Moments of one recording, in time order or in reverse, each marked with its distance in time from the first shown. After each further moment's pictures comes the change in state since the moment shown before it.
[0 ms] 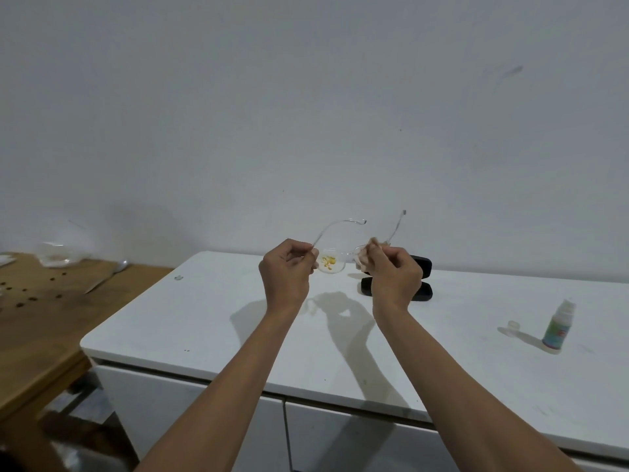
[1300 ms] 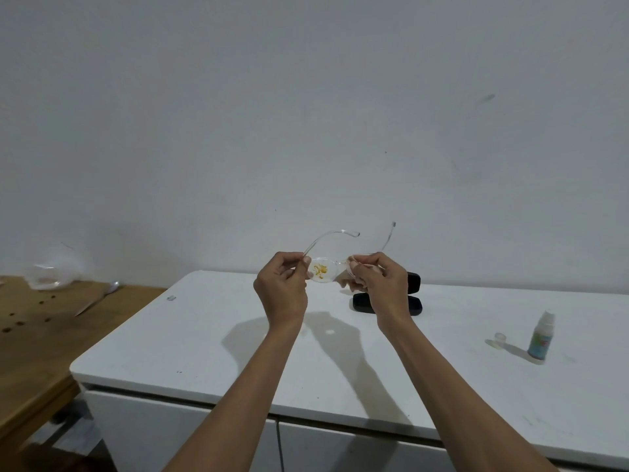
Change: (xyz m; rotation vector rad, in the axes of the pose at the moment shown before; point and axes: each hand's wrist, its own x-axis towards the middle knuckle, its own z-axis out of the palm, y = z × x) left_hand -0.010 0.020 0.013 -0.078 0.127 0.020; right_hand 0.004 -0.024 -0.016 -0.033 -0.399 -0.024
